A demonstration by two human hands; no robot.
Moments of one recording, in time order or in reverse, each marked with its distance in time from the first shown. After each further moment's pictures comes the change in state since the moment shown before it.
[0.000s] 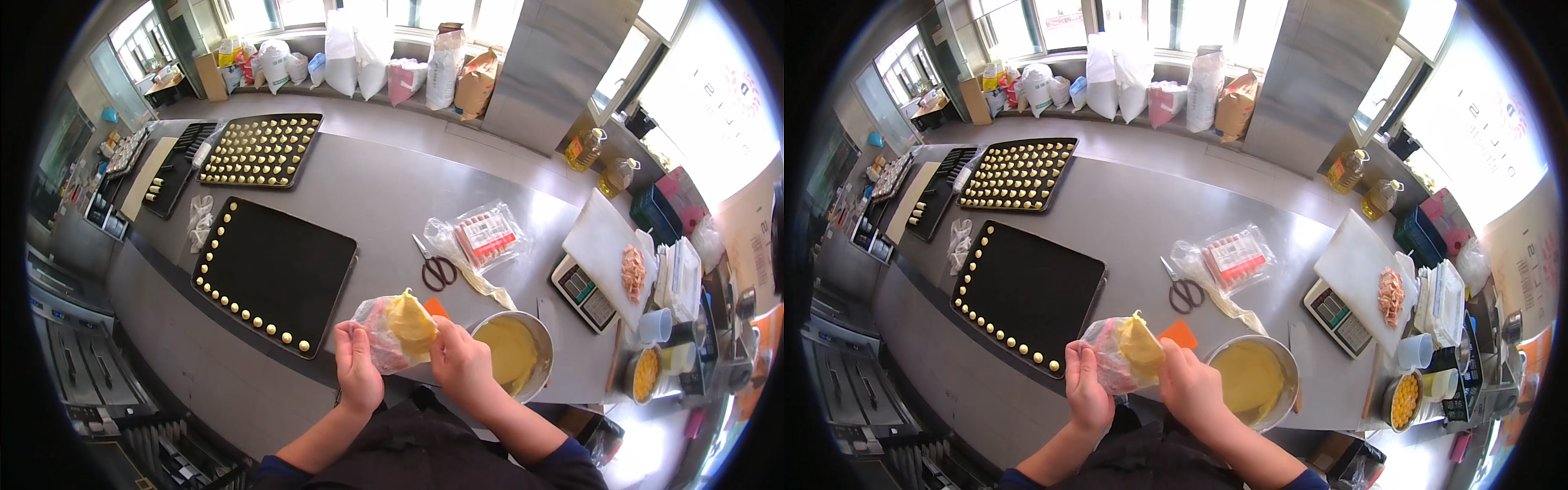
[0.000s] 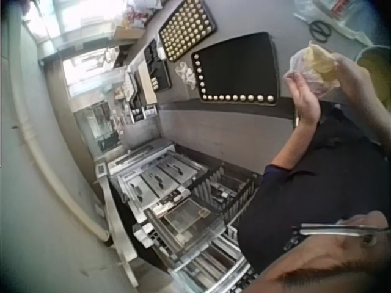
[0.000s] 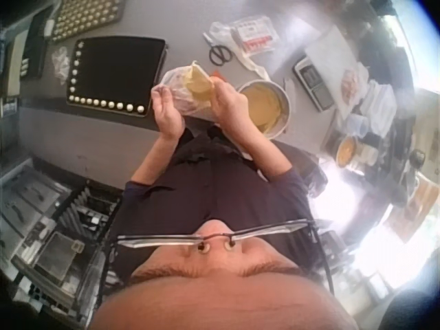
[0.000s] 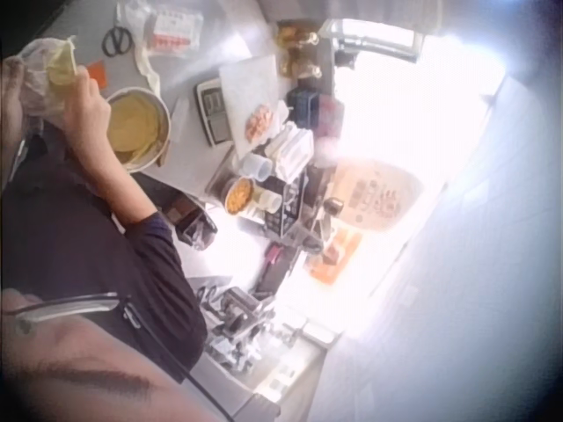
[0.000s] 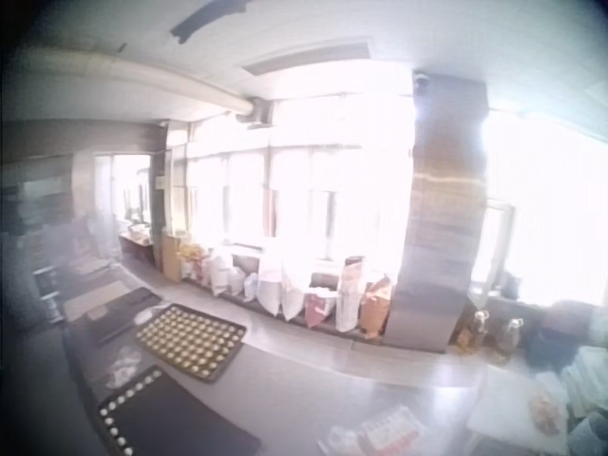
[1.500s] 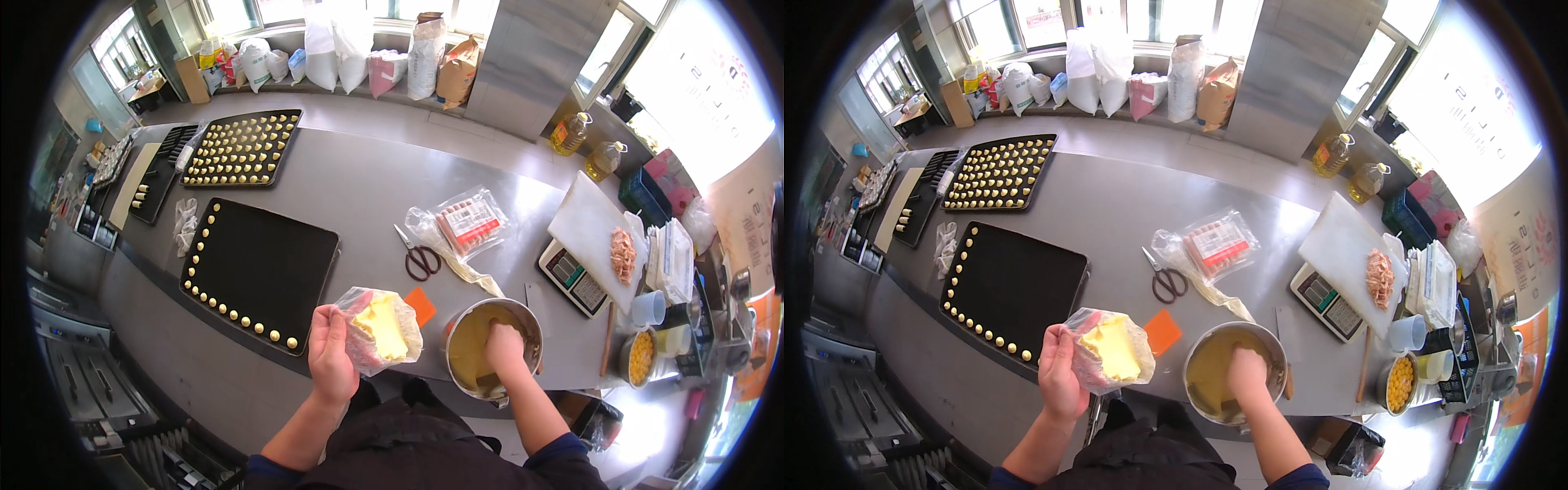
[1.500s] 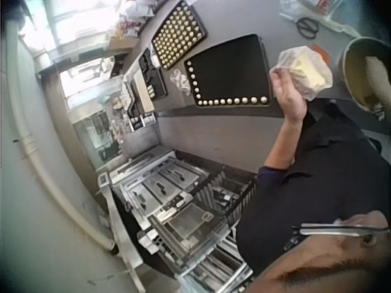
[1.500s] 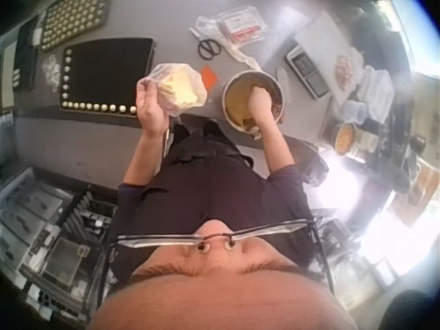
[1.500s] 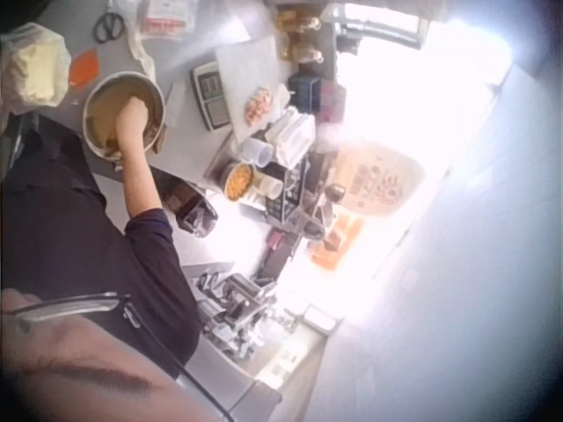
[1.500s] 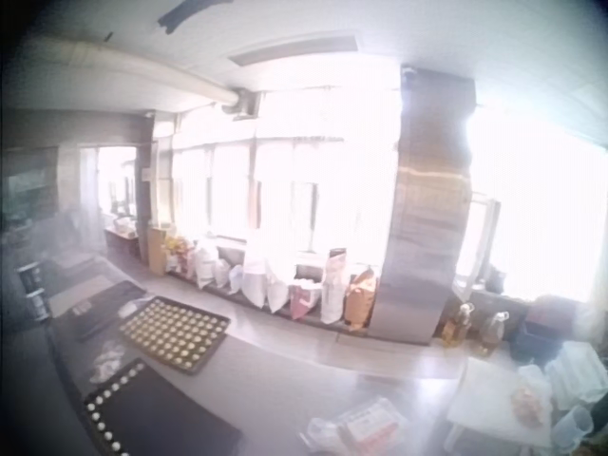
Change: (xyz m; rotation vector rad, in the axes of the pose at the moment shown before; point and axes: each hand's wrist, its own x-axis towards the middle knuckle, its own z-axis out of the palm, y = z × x) left_hand 0.011 0.034 0.014 -0.118 -0.103 -0.084; right_hand -0.088 0.188 -0.002 -0.577 -0.530 0.601
